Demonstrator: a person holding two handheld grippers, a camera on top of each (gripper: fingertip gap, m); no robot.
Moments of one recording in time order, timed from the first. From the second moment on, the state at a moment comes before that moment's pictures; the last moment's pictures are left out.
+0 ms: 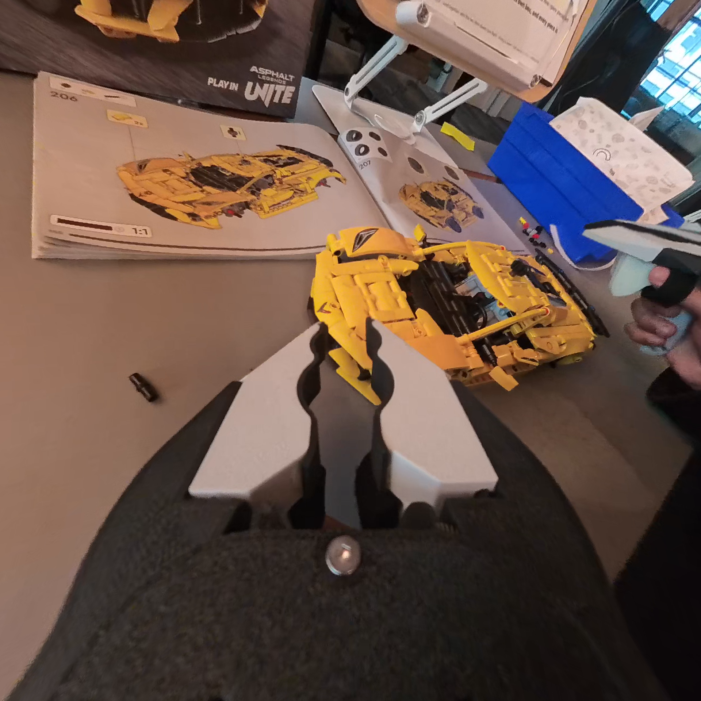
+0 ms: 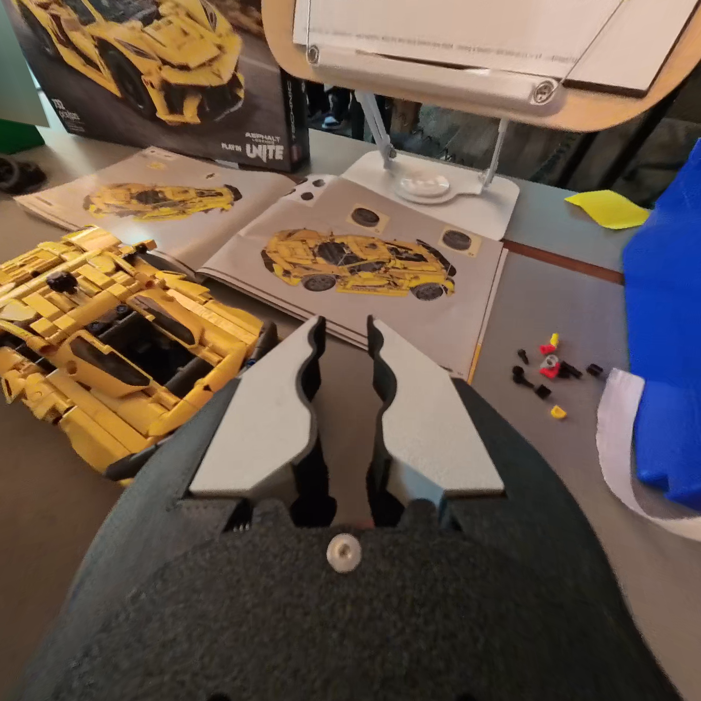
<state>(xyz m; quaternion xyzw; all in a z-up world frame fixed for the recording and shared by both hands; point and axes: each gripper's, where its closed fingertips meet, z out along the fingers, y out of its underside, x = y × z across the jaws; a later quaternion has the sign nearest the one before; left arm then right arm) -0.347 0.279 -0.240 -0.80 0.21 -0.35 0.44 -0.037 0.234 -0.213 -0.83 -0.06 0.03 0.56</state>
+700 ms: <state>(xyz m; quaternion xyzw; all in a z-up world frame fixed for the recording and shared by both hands) -0.413 0.285 -0.228 -0.82 0.22 -0.22 0.48 -0.035 0.224 -0.210 -0.82 -0.05 0.02 0.57</state>
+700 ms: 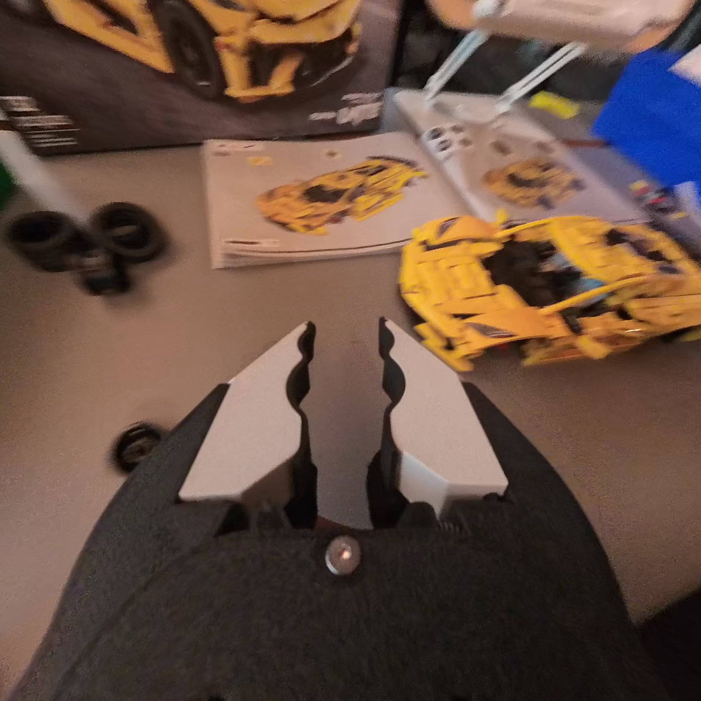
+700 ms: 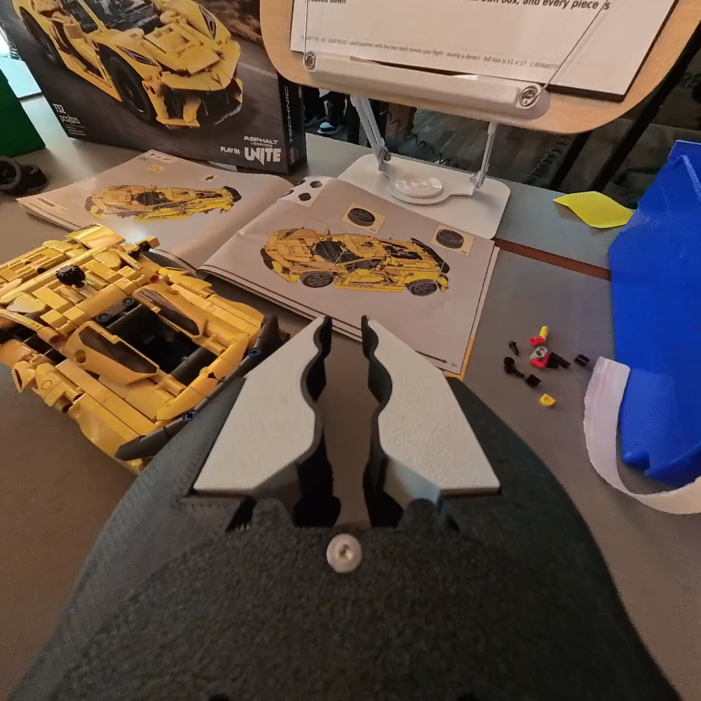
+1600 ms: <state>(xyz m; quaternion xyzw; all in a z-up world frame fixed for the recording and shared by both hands) -0.484 0.464 -0.277 -0.86 0.37 0.13 0.33 -0.036 0.219 -0.199 -0.82 -0.05 0.05 0.57</state>
